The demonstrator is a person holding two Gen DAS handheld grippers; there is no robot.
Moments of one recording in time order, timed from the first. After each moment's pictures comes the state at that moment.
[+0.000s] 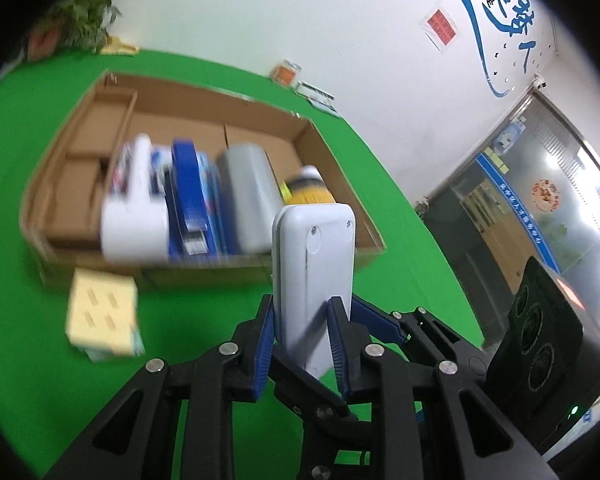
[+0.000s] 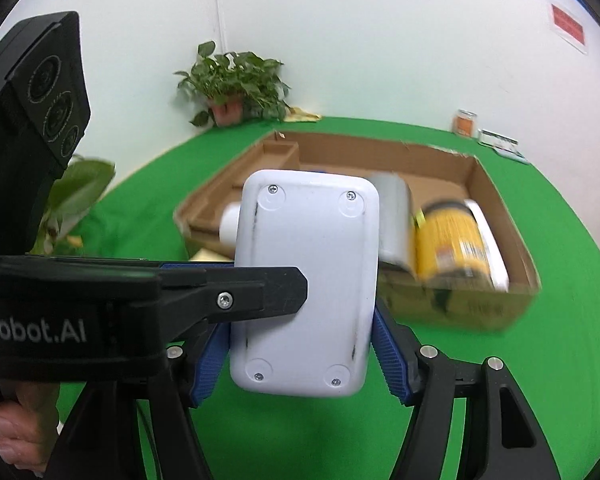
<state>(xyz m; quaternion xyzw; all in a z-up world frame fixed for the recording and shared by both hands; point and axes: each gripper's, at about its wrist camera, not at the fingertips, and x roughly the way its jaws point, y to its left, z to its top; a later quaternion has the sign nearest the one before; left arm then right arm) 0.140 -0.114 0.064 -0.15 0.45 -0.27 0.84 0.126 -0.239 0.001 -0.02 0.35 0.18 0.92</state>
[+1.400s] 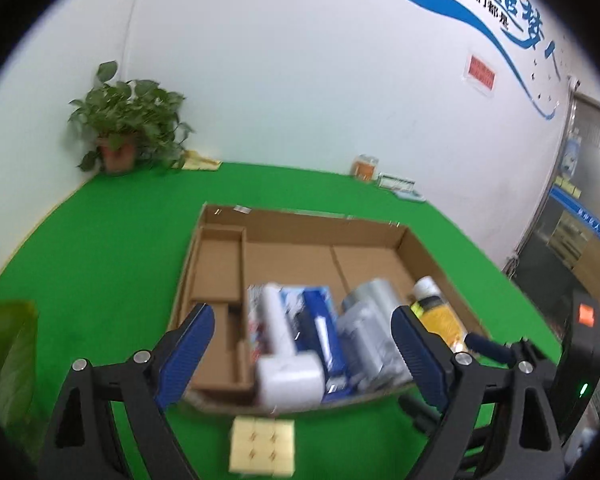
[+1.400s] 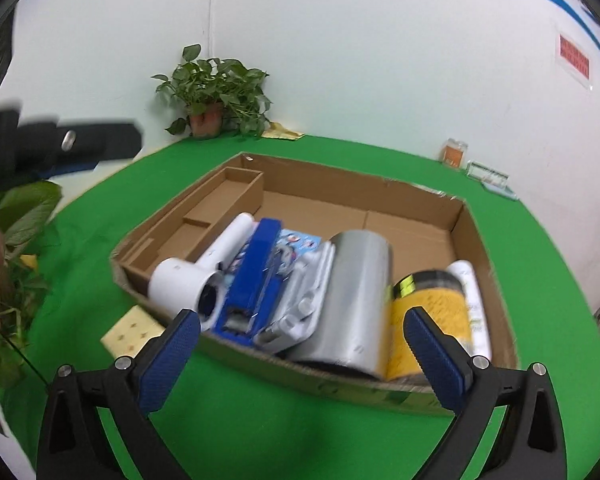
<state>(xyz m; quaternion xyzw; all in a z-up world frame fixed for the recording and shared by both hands) 0.146 -0.057 0.107 -0.05 0.31 -0.11 0.94 0.201 -0.246 0.006 -0.06 0.32 0.15 0.93</state>
